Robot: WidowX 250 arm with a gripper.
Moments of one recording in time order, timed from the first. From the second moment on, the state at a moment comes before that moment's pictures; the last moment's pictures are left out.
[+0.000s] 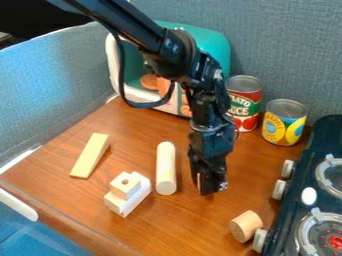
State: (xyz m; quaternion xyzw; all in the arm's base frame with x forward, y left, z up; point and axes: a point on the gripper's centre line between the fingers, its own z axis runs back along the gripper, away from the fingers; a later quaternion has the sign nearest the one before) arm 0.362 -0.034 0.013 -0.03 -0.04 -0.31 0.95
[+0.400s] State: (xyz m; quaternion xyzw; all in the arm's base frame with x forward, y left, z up) arm 0.349 -0.009 0.040 -0.07 -0.06 -0.15 0.99
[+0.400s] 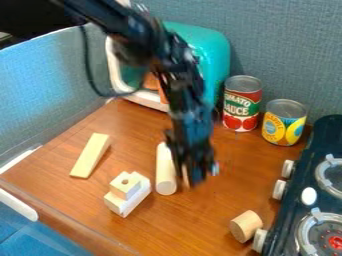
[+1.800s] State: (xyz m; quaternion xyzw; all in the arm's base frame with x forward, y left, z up) arm 0.264 0.052 0.077 0.04 0.03 -0.01 1.00
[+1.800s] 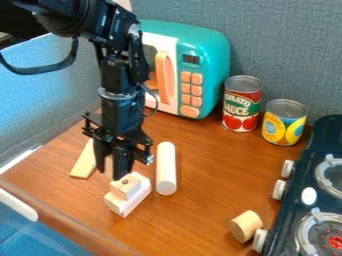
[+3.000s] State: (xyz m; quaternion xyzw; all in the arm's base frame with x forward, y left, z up) arm 0.272 0.055 0.052 0.03 0.05 0.00 1.00
